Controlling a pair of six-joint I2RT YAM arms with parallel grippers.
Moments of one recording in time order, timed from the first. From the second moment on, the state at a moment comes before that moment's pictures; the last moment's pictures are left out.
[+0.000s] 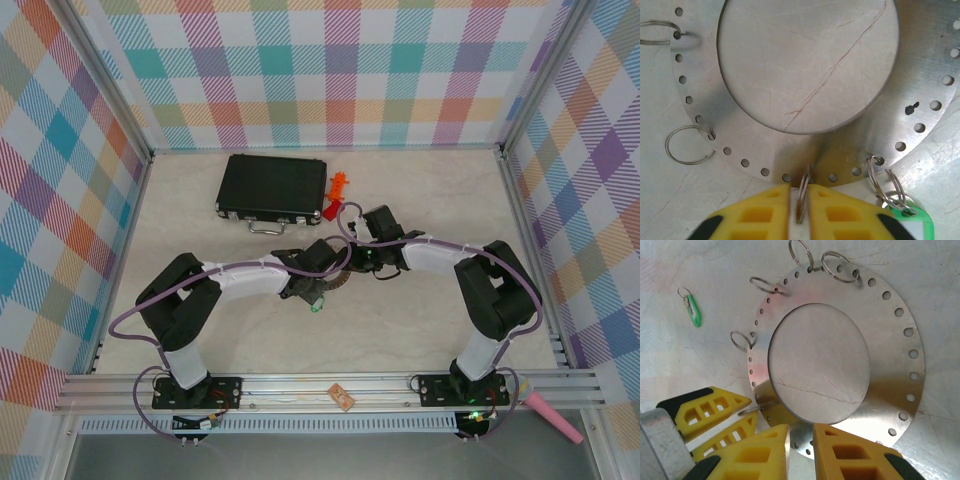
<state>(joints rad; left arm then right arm) -0.86 1.75 1.03 -0.49 -0.24 -0.12 0.55 1.72 0.95 -0.18 -0.49 0.52</state>
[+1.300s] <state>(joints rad) -0.86 1.19 0.93 -0.23 -0.10 -0.04 0.54 1.09 0.53 0.17 -0.29 0.50</state>
